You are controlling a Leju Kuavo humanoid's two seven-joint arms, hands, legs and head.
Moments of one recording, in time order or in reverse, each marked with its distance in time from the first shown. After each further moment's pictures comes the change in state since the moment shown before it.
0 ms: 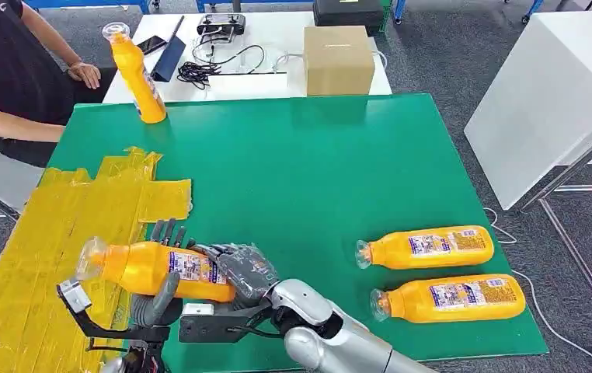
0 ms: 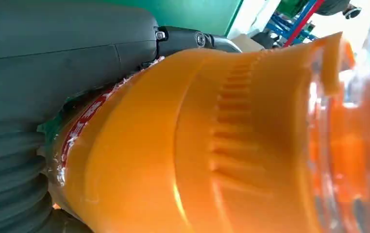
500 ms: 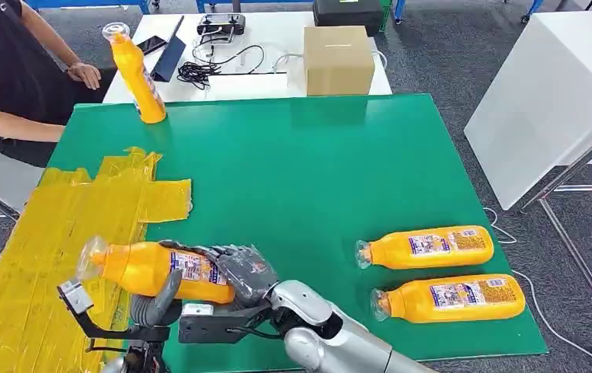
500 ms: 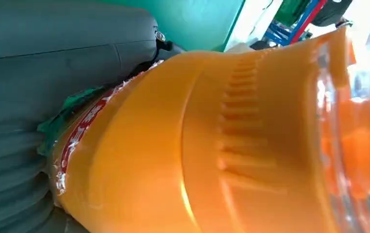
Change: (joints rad) left arm 0.001 -0.003 0.001 0.000 -0.025 0.030 -0.035; right arm 0.000 -0.002 0.006 0.001 -0.012 0.005 0.010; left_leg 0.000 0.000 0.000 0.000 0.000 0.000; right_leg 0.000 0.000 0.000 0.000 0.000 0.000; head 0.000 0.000
